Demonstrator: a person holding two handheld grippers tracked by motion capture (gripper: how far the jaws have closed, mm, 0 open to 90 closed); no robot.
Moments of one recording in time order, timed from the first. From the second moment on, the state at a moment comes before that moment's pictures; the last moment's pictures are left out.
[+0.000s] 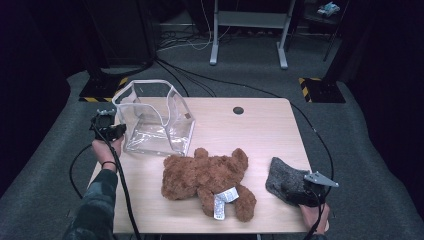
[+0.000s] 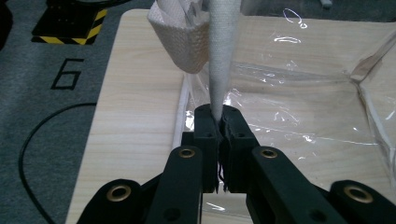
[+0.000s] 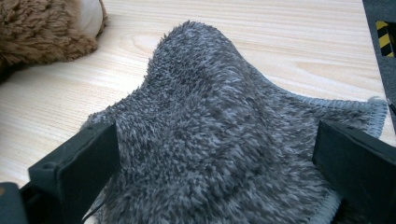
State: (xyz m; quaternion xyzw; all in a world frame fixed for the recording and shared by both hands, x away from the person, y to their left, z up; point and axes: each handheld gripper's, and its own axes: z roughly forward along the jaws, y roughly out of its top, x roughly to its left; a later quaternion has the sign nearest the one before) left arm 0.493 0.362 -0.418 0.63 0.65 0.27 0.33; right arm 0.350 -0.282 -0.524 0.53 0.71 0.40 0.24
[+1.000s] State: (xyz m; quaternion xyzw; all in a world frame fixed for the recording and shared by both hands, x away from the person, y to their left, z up) left arm 0.430 0.386 -0.421 0.59 0.66 0.30 0.35; right arm 0.350 -0.280 -0.525 0.53 0.71 0.39 0.24
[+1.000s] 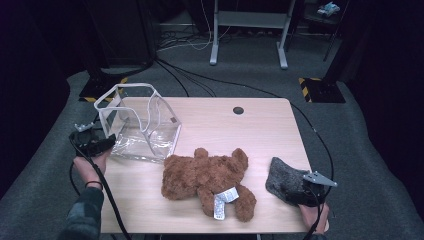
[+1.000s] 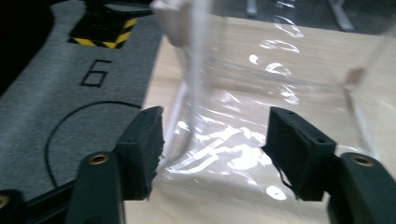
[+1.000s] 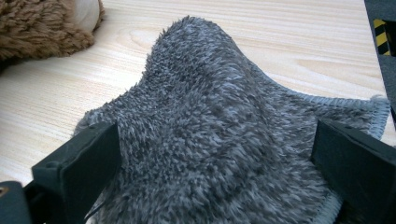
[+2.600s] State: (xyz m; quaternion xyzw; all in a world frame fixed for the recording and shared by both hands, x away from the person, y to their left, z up) left arm 0.464 0.296 -0.452 0.73 0.50 0.23 0.40; right arm 0.351 -0.278 -0.525 0.53 0.72 0.38 0.24
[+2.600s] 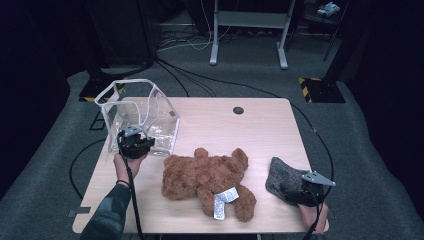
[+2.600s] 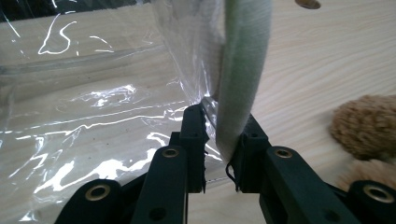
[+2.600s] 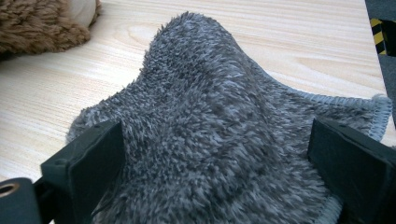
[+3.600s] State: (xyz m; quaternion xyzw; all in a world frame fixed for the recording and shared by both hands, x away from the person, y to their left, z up) left arm 0.515 0.295 -0.443 0.73 0.51 0.23 0.39; right arm 0.352 -0.277 -0.526 0.53 0.72 0.37 0.25
